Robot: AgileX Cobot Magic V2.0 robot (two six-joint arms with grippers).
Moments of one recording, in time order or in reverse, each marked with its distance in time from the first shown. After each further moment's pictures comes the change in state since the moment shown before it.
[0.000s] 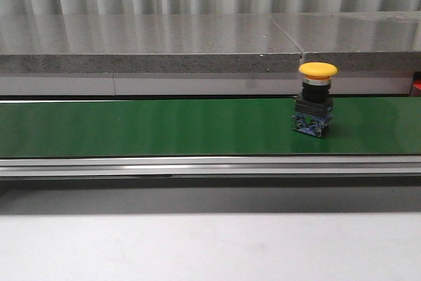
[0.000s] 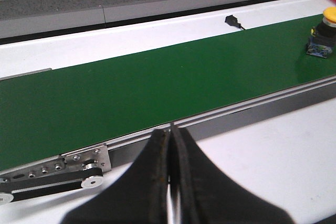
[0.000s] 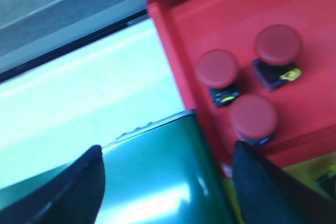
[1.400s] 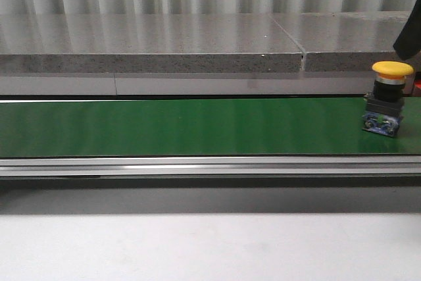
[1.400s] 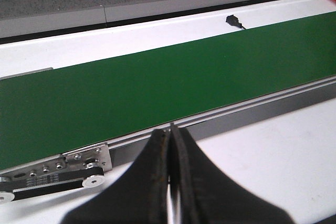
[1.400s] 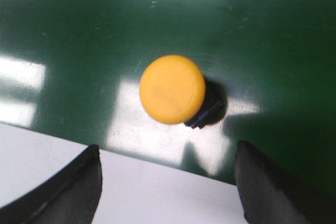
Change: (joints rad) left arm 0.000 0.000 0.000 0.000 0.000 0.000; right arm 0.373 -0.115 0.089 -0.024 0.284 -0.051
